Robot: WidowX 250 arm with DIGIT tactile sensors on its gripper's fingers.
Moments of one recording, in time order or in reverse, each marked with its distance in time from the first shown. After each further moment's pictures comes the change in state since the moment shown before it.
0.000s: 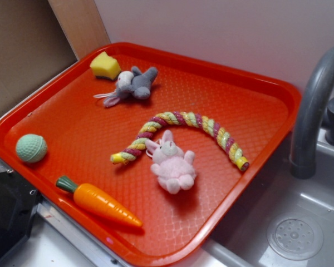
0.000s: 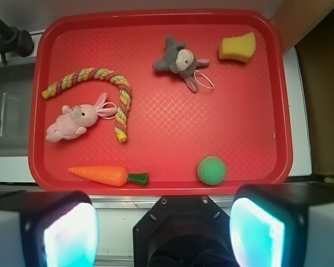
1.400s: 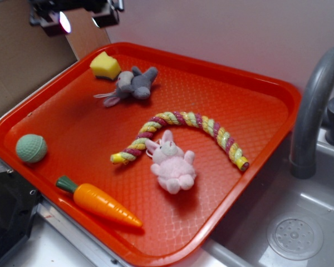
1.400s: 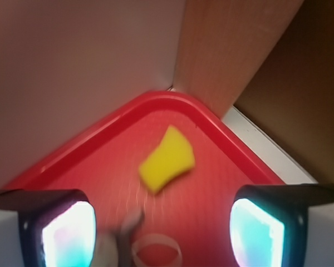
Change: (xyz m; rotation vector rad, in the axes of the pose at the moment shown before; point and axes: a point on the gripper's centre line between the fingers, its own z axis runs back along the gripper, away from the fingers) arm 0.154 0.093 -0.150 0.292 -0.284 0.741
